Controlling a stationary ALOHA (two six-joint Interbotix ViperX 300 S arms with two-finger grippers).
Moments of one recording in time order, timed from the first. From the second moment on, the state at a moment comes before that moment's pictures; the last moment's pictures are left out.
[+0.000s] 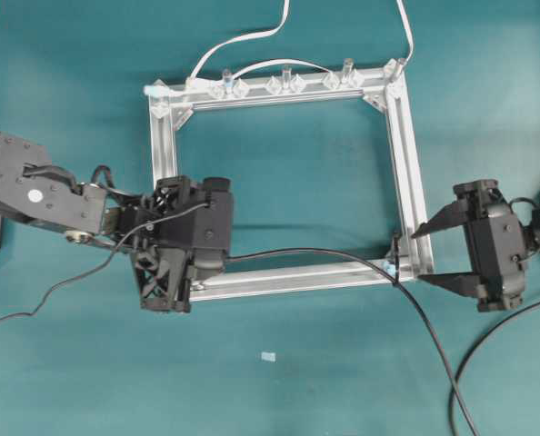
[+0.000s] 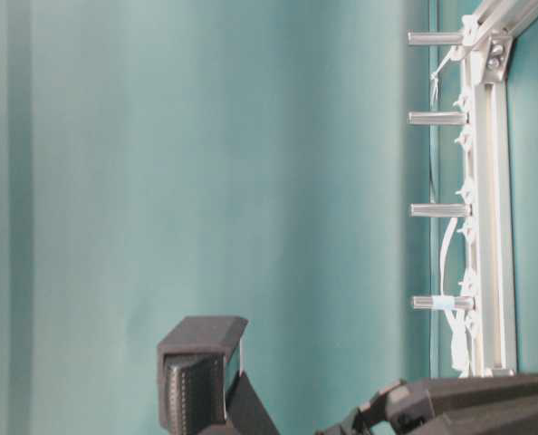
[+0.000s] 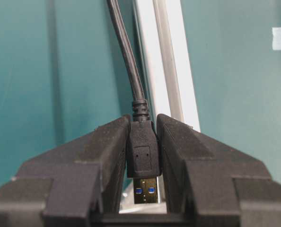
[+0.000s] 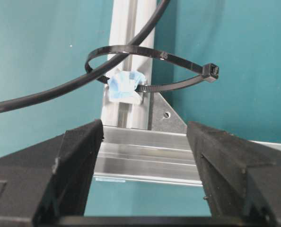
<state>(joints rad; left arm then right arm) -0.14 -0.03 0.69 -0.06 0.28 -0.05 0.31 -0.35 1.26 0.63 -0.33 -0.42</state>
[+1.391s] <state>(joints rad) -0.26 -0.19 0.92 -0.06 0.43 -0.28 0.31 -0.35 1.26 0.63 -0.33 -0.42</state>
